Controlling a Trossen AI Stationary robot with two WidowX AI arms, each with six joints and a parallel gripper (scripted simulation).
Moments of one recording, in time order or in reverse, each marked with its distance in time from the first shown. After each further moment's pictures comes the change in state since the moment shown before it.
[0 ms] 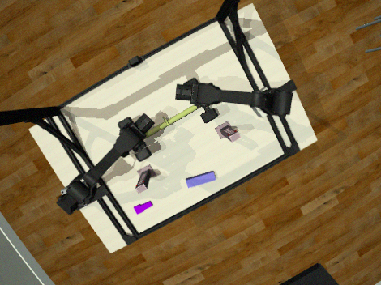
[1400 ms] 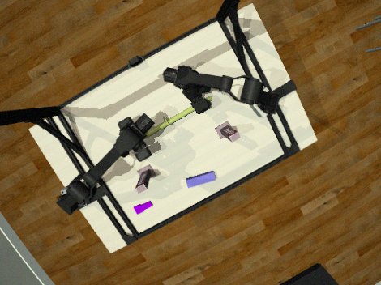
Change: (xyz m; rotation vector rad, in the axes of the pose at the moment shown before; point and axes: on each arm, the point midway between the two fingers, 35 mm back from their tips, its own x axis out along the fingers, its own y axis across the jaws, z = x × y) left arm 0.033 0.023 -0.006 -0.003 0.007 -0.408; right arm 0.000 0.000 0.000 0.000 0.001 0.000
